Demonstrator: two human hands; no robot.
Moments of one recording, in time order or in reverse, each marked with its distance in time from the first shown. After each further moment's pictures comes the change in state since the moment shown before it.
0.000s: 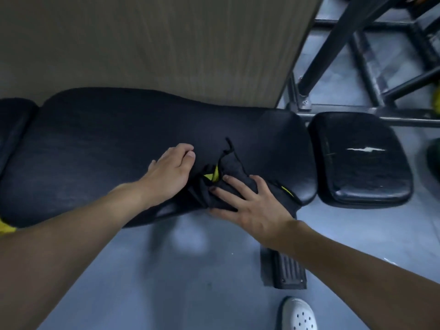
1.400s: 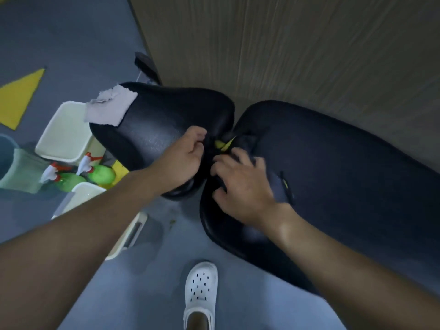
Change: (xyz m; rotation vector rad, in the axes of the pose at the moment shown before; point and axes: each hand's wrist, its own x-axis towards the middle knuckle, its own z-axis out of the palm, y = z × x) left_hand -0.007 -0.337 -0.261 -0.287 0.345 -0.104; right_hand 0.409 -0.218 -0.165 0.429 0.197 0.008
